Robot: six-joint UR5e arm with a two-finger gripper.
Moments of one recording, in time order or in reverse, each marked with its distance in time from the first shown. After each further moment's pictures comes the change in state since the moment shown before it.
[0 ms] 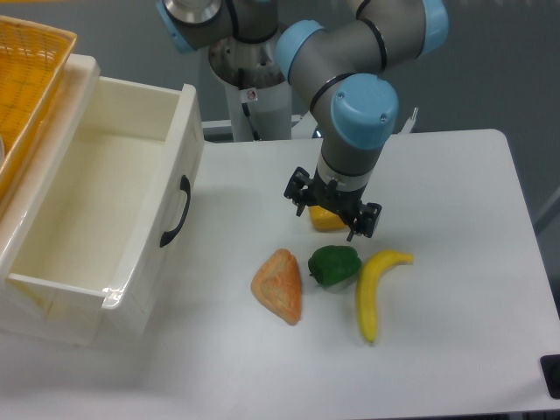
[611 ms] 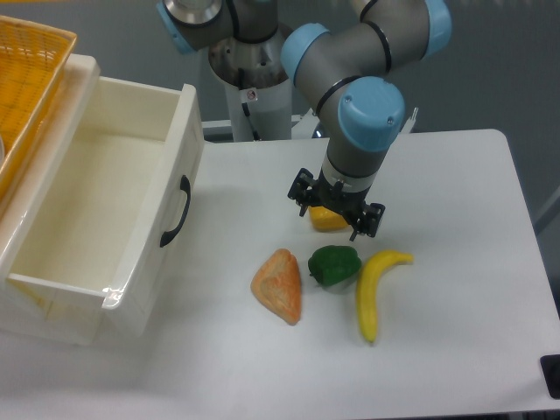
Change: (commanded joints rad) arm 0.002 -0.009 -0.035 0.015 -0.024 -0.008
